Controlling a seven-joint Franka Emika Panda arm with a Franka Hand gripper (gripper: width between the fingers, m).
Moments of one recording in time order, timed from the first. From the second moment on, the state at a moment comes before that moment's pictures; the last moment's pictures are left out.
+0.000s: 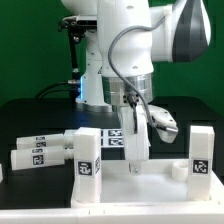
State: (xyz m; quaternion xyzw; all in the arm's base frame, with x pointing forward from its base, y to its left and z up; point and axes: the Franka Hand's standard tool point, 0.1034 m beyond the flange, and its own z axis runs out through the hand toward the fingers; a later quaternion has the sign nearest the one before) arm 0.512 0.032 0.018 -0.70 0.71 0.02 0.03
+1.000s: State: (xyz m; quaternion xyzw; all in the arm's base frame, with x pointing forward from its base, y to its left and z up) arm 0.509 0.031 0.011 -0.72 0.69 0.02 0.02
